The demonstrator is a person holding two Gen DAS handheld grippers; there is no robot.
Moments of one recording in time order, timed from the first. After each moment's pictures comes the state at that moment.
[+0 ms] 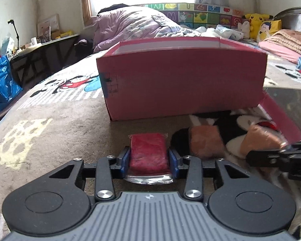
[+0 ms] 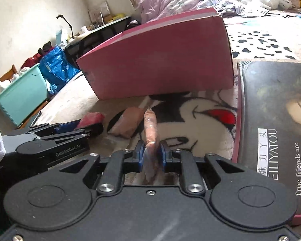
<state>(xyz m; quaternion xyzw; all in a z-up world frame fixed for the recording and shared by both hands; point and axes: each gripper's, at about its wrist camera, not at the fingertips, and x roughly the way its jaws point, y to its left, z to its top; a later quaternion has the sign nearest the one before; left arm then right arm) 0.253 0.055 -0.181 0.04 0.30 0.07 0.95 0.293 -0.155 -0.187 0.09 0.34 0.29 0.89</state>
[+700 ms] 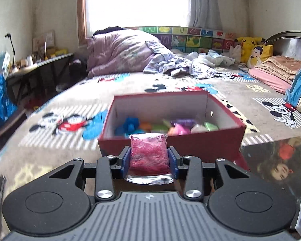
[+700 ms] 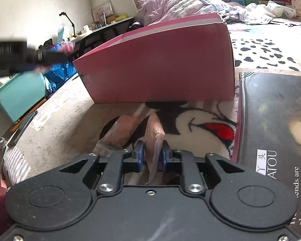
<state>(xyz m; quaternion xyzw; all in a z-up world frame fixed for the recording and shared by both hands) 0.273 0.053 -0.072 0.02 0.26 0.04 0.97 0.307 -0.153 -0.187 0.07 0.33 0.29 0.90</state>
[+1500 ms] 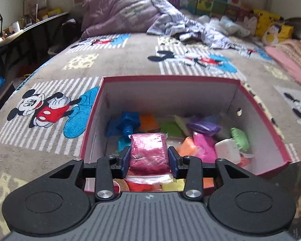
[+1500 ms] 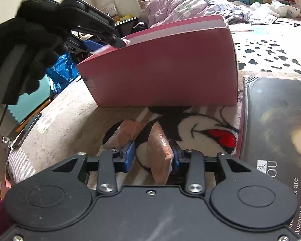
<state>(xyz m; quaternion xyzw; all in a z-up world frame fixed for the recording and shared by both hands) 0.427 0.079 -0.097 -0.01 0.40 0.05 0.92 0.311 -0.157 -0.181 0.08 0.32 0.31 0.89</state>
